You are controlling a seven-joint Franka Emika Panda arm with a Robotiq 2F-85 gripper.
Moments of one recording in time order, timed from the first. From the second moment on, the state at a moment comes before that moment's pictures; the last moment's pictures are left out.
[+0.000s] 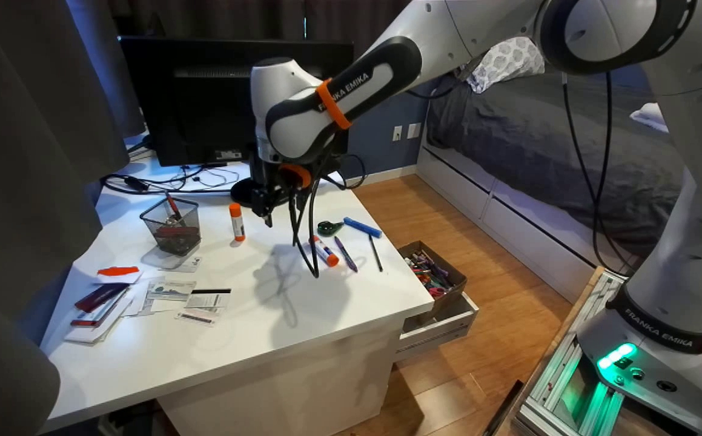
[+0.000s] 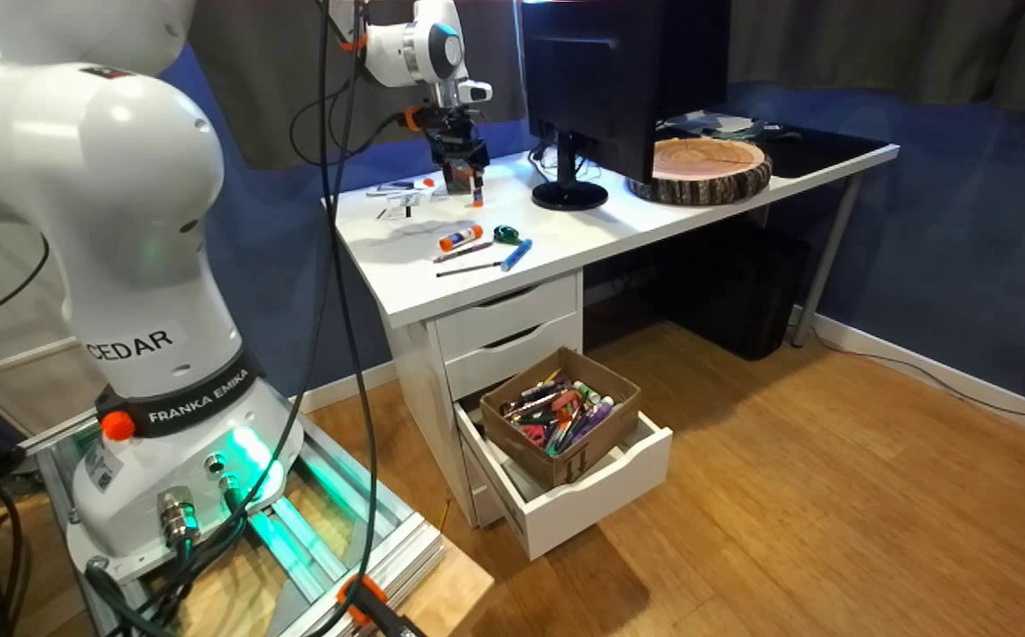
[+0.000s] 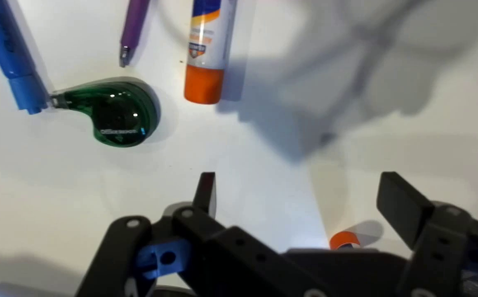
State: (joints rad) arm 0.40 0.74 0.04 -1.48 -0.10 2.27 0.45
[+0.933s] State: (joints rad) arm 1.00 0.49 -0.51 -2.04 -0.43 2.62 1.25
